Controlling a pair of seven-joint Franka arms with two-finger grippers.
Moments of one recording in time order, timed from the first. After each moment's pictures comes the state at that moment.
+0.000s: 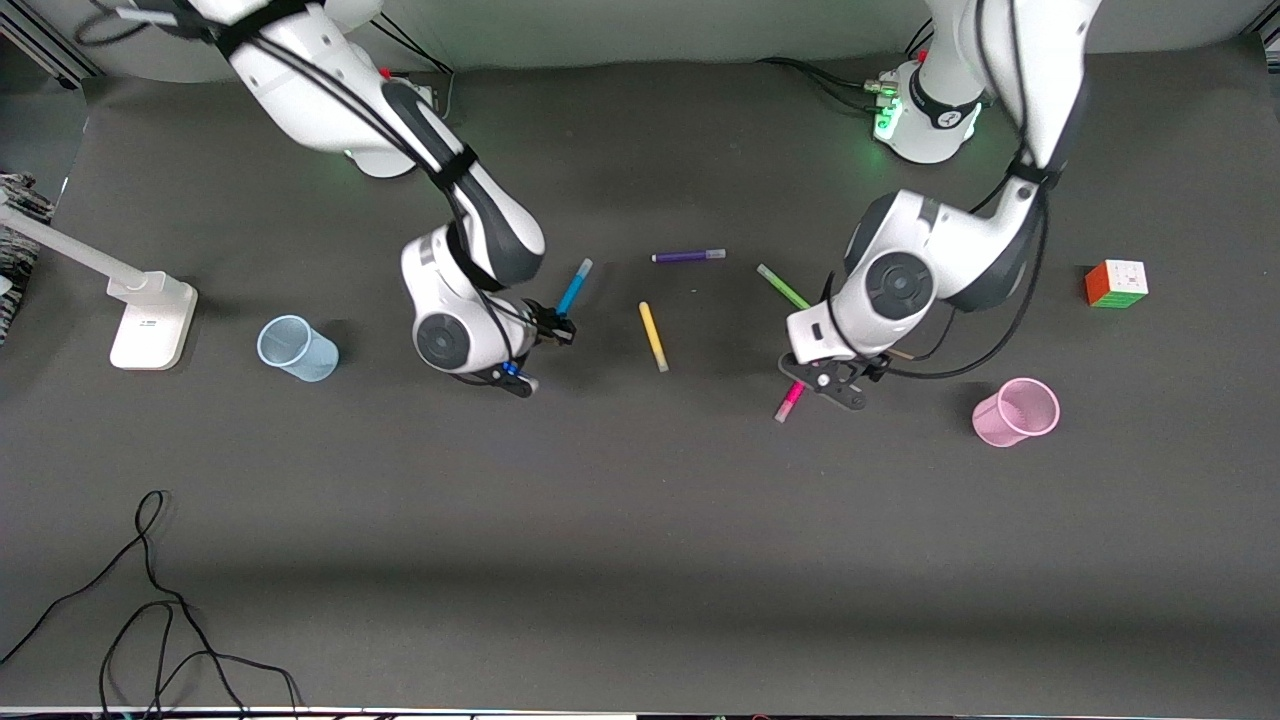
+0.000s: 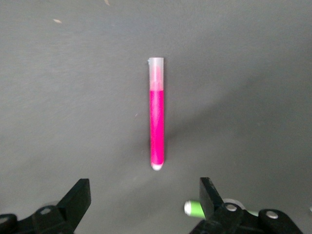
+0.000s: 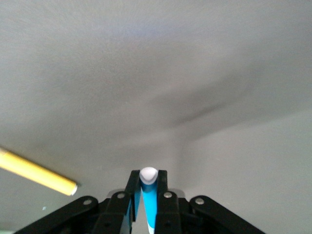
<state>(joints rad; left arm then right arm) -0.37 0.38 -0.09 -2.07 -0.02 2.33 0.13 0.39 0.44 0.14 -1.97 0.37 2.08 0.76</state>
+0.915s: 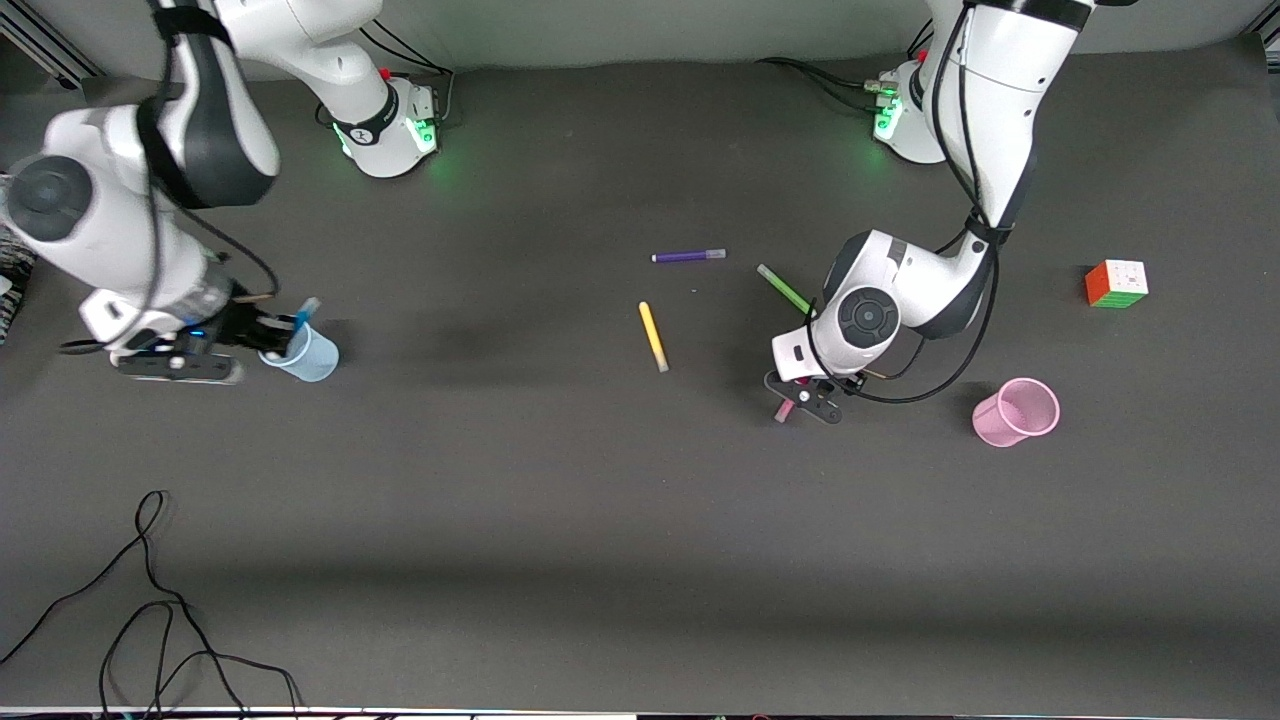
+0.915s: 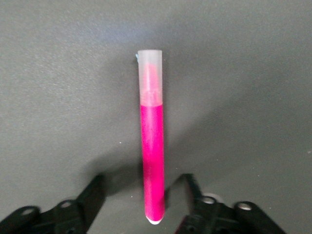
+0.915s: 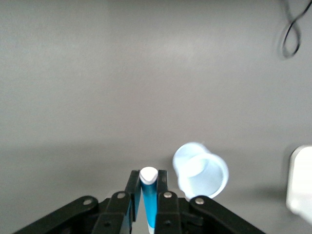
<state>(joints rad) -0.38 0.51 -0.09 -2.07 -0.01 2.45 0.13 0.37 -0.05 -0.33 -2.09 -0.13 2.07 0.12</state>
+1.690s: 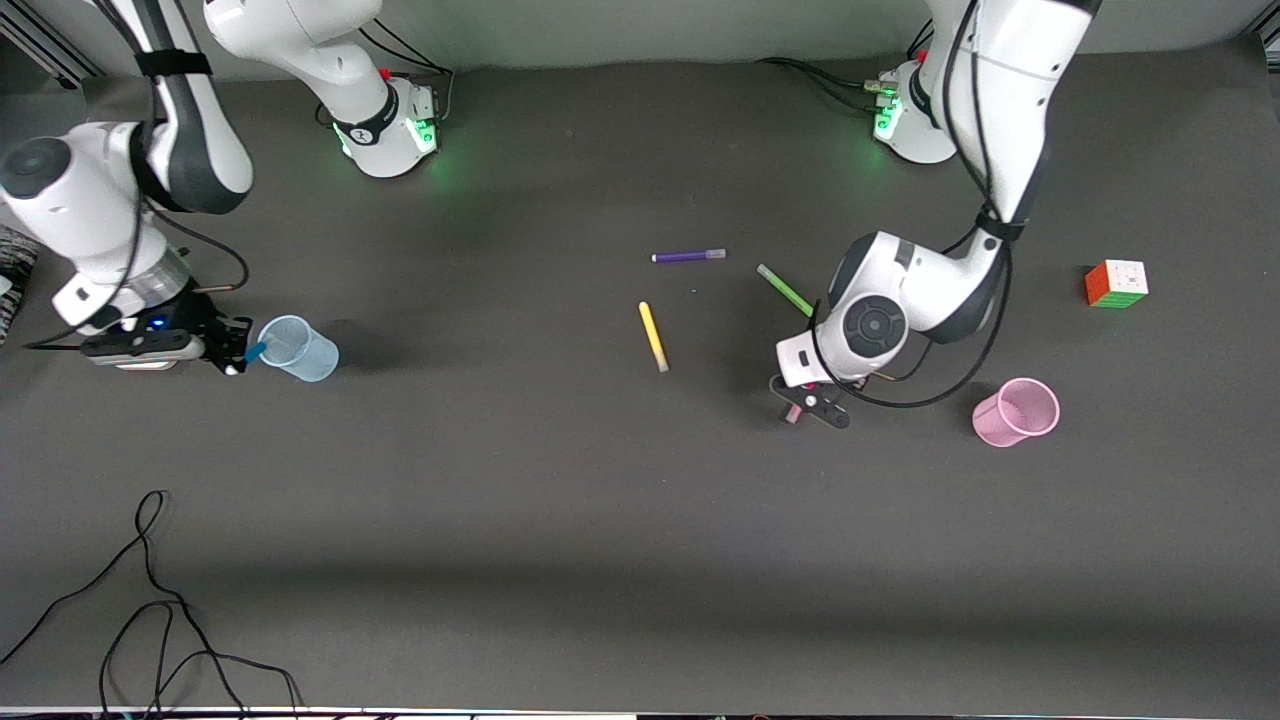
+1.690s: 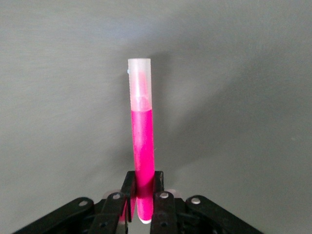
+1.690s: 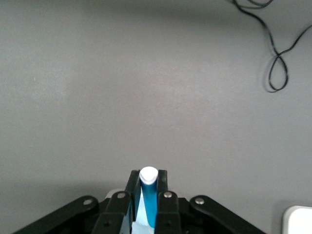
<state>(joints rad) -0.35 0.47 -0.08 -1.95 -0.03 2.20 0.12 0.37 -0.12 -0.52 -2.49 -0.16 2.64 -0.11</state>
